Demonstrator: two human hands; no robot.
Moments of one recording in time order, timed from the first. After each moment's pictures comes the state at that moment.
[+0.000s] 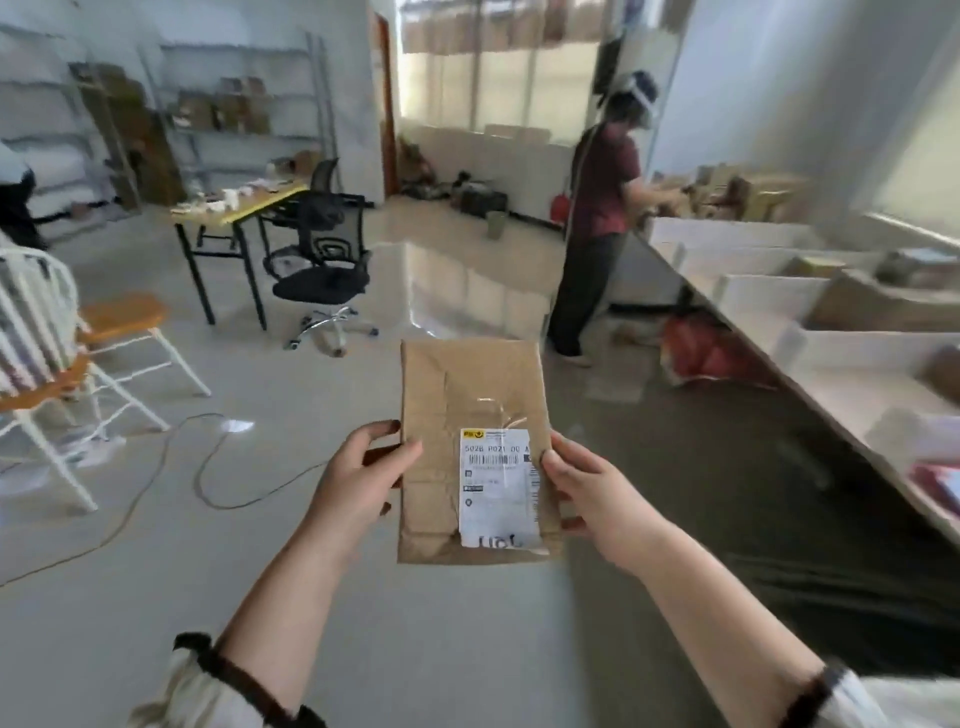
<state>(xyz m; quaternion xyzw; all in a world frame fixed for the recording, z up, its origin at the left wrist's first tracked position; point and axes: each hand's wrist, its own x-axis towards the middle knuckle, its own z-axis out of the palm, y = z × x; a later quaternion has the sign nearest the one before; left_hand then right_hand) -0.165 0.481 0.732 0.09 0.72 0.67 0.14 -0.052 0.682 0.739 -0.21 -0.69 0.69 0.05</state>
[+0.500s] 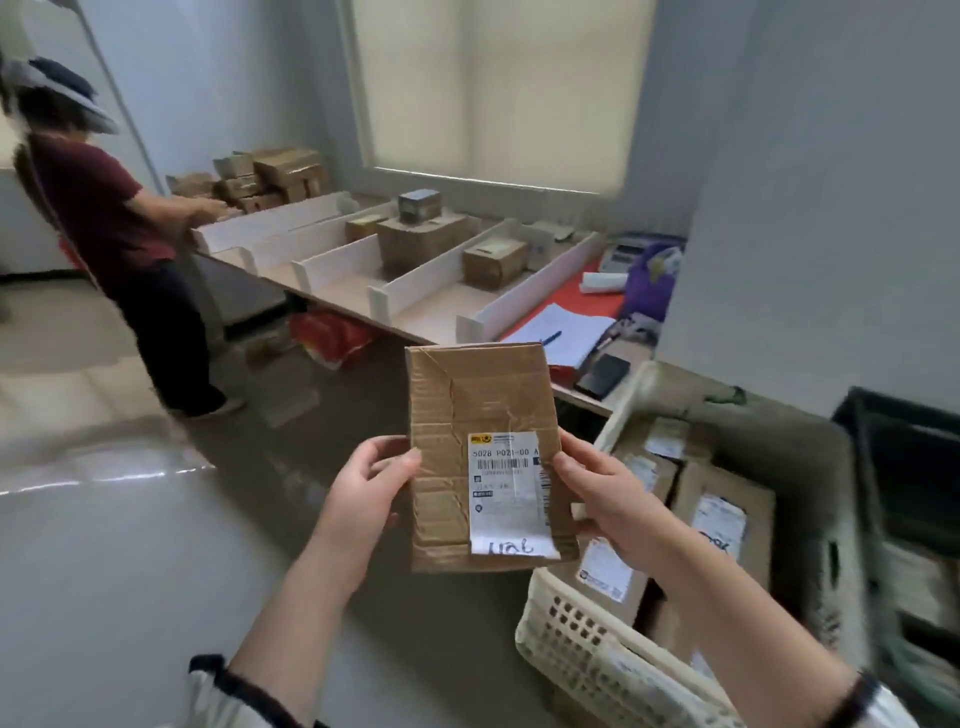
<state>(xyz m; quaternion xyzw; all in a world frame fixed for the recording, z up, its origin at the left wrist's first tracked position) -0.040 0.798 0.740 0.43 0.59 0.52 0.45 0.194 0.827 0.743 -0.51 -0.51 0.61 0.34</state>
